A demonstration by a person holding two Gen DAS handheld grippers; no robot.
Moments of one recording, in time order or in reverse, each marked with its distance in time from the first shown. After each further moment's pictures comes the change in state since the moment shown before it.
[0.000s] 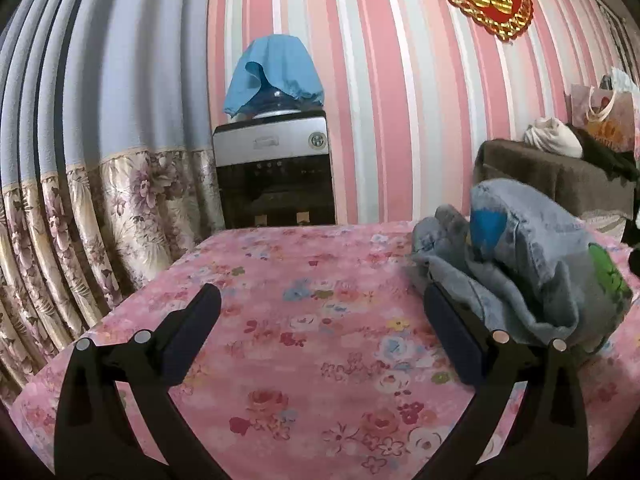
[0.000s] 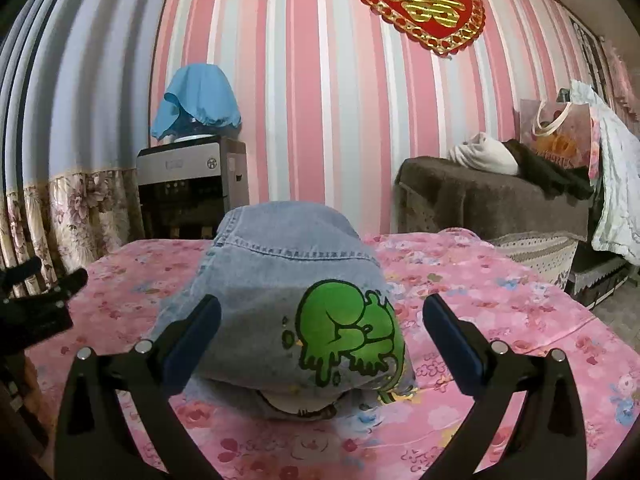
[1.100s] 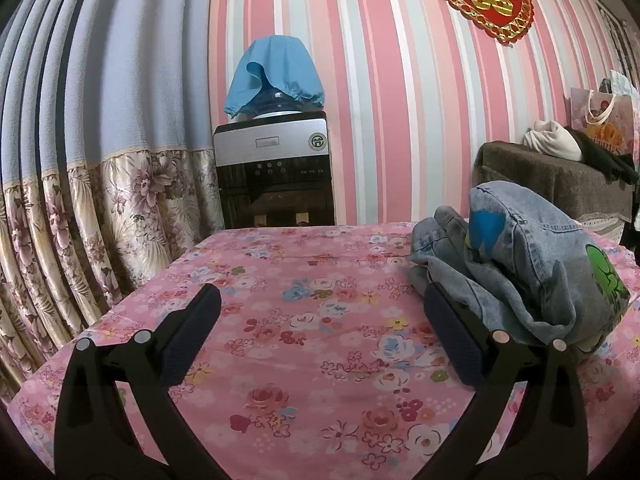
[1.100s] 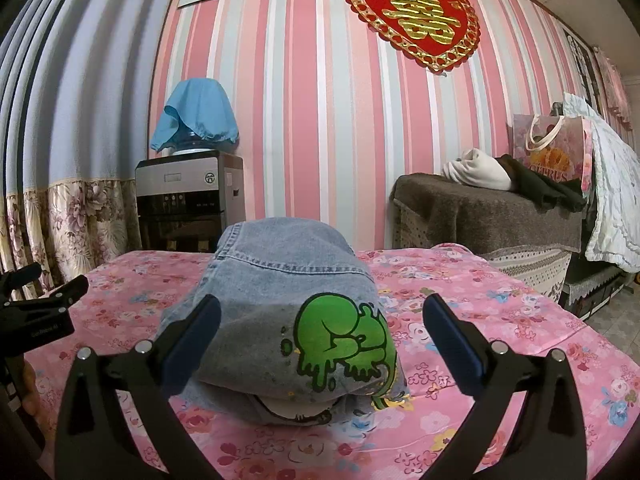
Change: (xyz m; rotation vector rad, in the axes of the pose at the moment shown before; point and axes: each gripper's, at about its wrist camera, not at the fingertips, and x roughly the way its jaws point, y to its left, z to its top) left arm -0.007 0.007 -0.003 -0.015 -0.025 -0.005; right arm -0.014 0.003 0.000 -0.008 -0.061 -0.025
